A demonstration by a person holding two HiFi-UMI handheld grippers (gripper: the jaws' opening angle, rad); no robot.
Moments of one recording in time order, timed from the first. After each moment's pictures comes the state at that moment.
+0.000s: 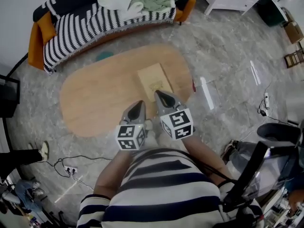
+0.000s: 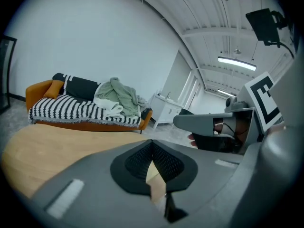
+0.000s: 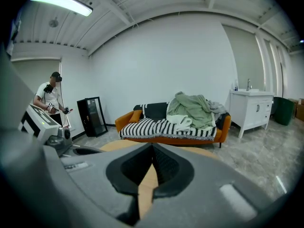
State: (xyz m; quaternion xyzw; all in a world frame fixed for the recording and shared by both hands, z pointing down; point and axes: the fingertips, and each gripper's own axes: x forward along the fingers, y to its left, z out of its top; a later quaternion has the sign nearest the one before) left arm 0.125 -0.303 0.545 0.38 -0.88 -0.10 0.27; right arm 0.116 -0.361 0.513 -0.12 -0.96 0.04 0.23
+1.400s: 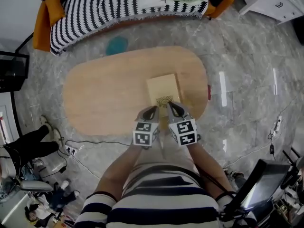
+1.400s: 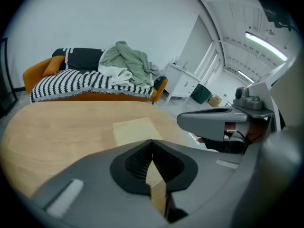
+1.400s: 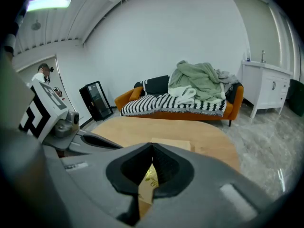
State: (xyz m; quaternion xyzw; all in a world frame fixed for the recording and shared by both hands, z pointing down) left arm 0.060 -0.372 0.693 0.32 -0.83 -0.04 0.45; right arm 0.047 -0.422 0.663 -0.18 -0.91 0.05 0.37
